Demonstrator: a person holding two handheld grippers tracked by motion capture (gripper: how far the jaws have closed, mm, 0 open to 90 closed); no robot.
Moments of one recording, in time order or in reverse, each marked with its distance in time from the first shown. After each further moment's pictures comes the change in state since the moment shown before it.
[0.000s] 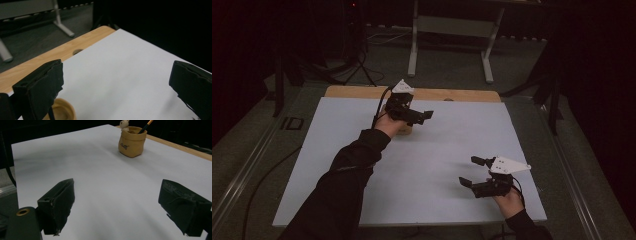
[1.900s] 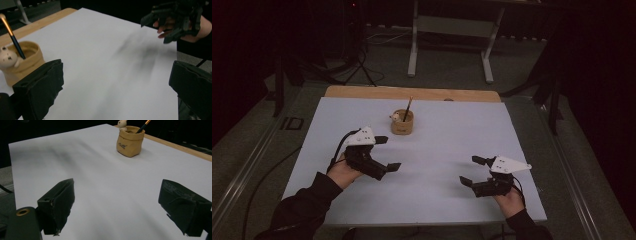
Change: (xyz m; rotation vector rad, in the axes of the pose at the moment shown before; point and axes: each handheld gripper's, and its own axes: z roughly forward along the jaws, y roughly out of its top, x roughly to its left) left arm -0.040 -0.103 -0.114 0.025 -0.178 0.116; right arm -0.002 0.000 -0.001 0.004 -0.013 -0.003
